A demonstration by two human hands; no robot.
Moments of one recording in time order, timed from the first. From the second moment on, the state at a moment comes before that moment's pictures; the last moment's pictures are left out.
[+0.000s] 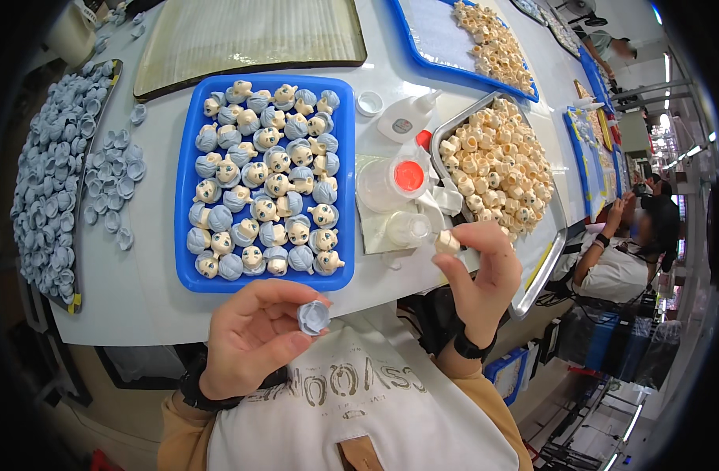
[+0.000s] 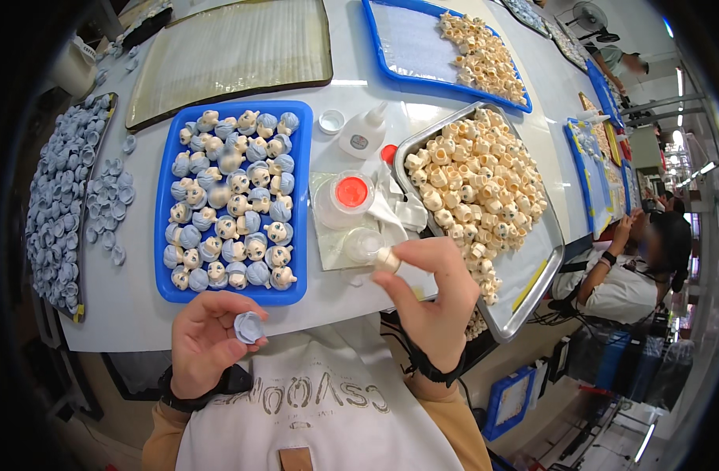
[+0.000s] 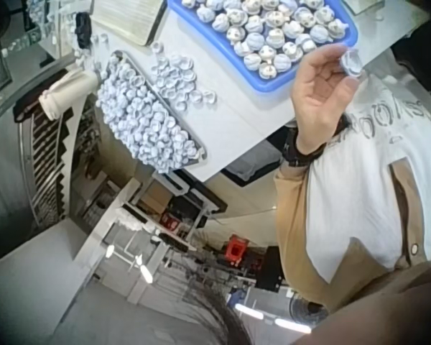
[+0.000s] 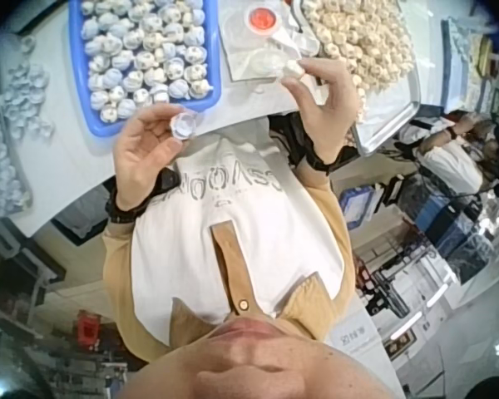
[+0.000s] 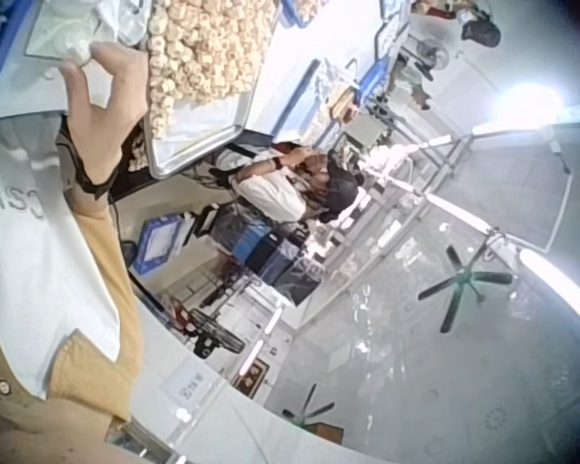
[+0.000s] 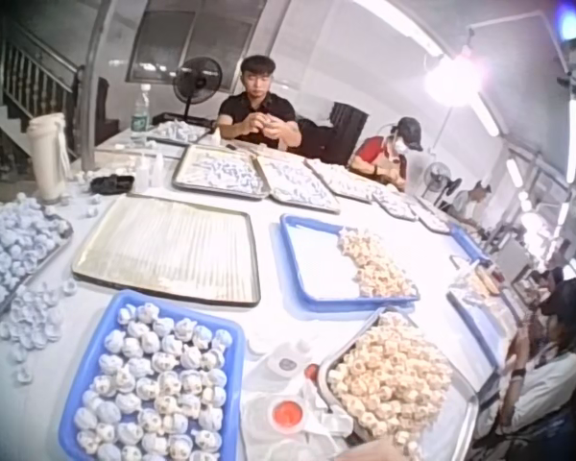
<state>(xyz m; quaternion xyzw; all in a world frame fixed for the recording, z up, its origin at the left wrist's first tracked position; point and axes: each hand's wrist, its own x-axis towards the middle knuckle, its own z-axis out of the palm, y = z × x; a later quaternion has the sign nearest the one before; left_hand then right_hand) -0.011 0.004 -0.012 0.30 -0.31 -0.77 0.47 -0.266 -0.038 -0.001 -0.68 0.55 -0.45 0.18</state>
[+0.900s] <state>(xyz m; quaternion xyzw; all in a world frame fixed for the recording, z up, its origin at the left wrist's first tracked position) -0.012 0.004 -0.013 0.29 -0.34 -0.77 0.46 -0.261 -0.056 0.015 -0.77 0.57 -0.25 0.10</state>
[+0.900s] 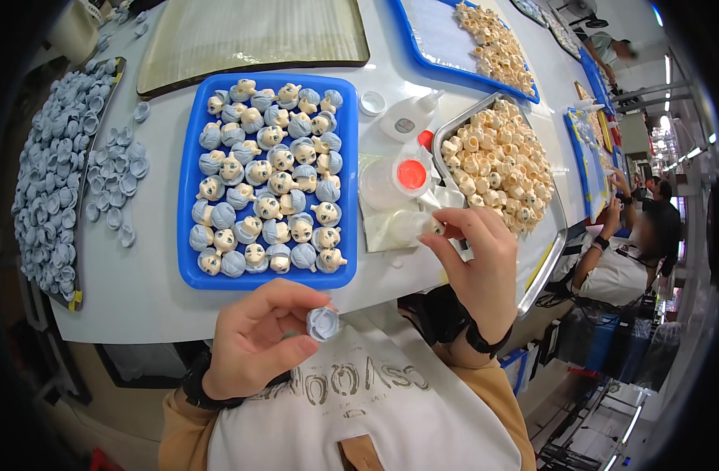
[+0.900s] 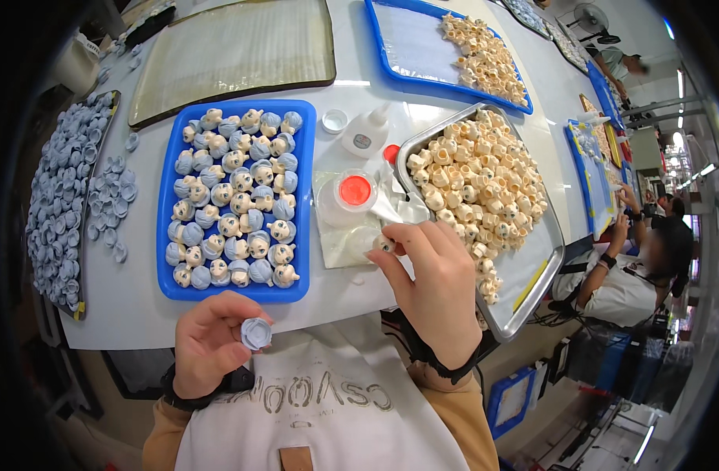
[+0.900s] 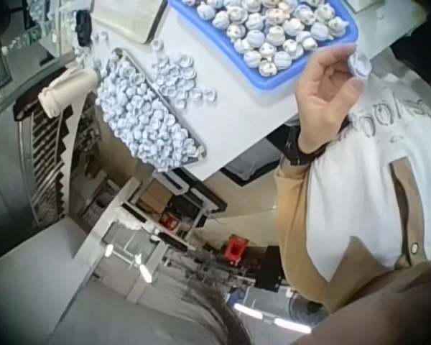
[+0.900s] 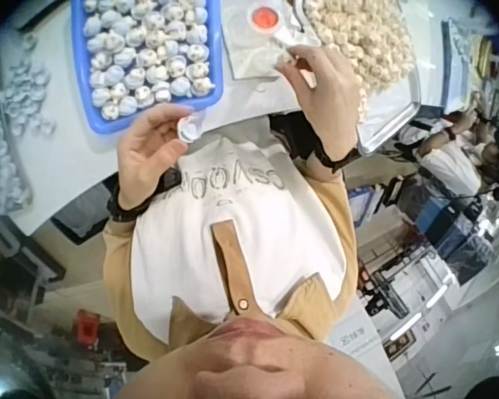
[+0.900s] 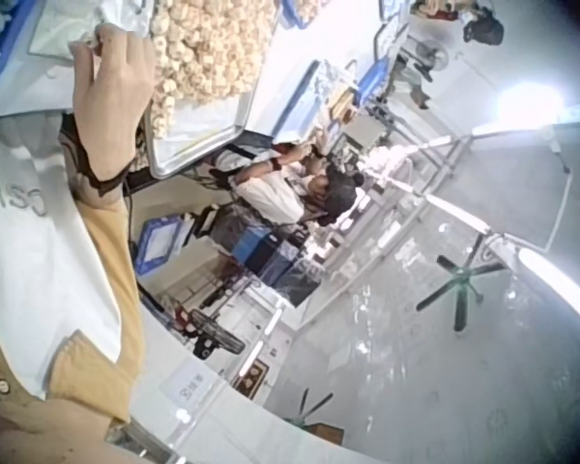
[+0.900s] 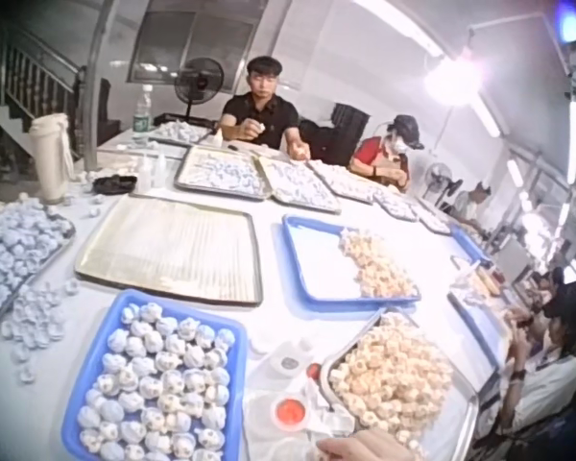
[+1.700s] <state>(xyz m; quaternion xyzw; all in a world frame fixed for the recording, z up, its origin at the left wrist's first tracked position) -0.016 0.005 -0.013 0.29 -0.32 -0.76 0.49 -0.267 -0.048 0.001 -0.76 0.54 -0.34 0.09</state>
